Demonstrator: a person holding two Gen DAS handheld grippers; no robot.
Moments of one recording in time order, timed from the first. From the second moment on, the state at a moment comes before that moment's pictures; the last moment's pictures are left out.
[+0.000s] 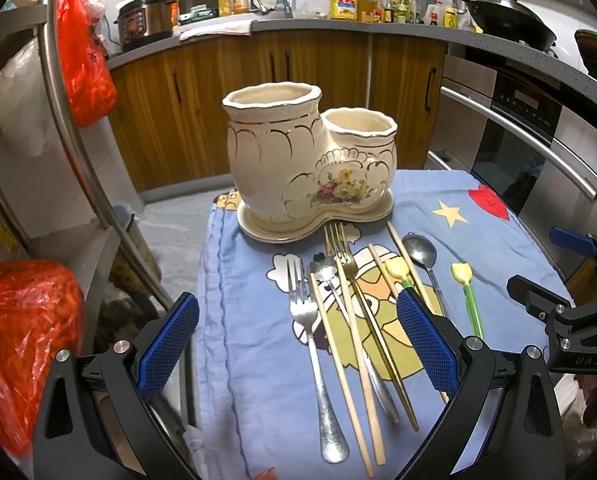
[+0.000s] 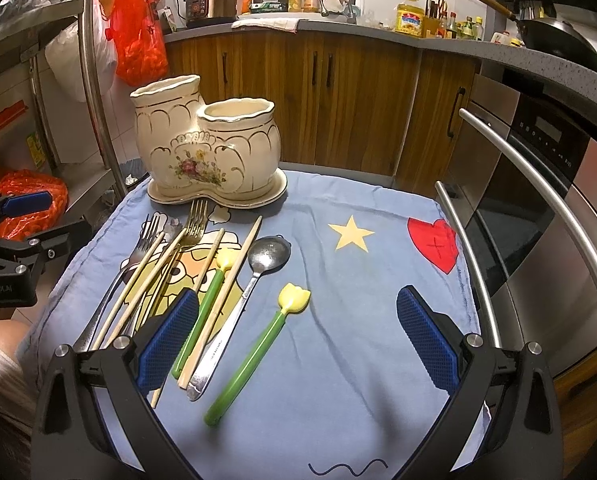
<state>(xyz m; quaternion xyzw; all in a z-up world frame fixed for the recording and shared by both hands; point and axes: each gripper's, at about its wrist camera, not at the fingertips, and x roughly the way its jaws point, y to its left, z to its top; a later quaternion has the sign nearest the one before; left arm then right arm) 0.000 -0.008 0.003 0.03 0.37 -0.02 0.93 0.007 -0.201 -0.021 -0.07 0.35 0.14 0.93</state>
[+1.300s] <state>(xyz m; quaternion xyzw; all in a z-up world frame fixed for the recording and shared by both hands) 0.013 0.024 -0.041 0.00 0.42 -0.02 0.91 0.041 -0.194 -0.074 -0.03 0.45 0.14 0.88</state>
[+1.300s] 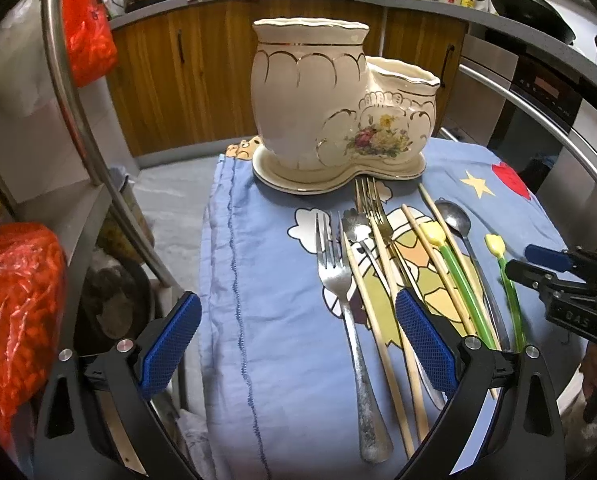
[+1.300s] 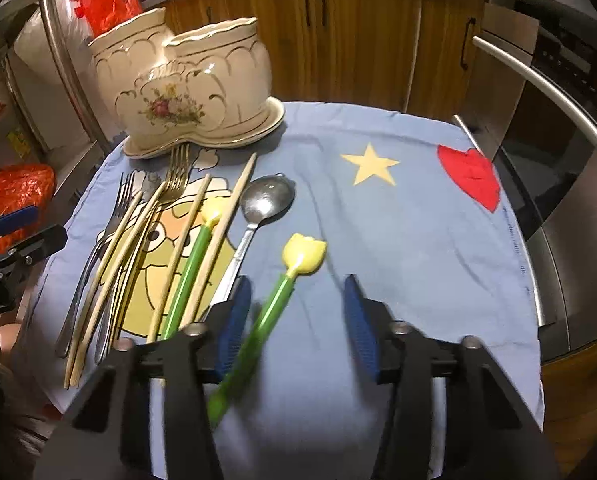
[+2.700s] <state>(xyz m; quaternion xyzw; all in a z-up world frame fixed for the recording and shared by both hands) 0.080 0.020 -0.069 -0.06 0.47 -0.09 0.88 0.031 -0.205 -0.068 -0.02 0.41 0.17 0.89</state>
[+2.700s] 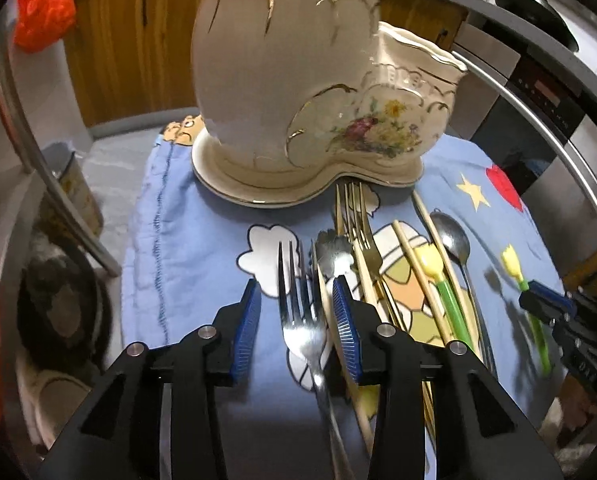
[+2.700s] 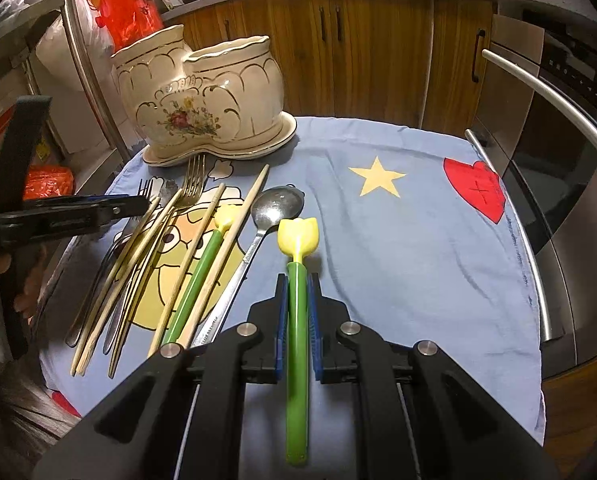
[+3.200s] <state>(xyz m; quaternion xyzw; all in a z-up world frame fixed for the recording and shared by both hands) 0.083 0.026 -0.062 -0.06 0.44 -0.12 0.89 0.030 -0.201 -0.065 -0.02 0.41 0.18 0.90</state>
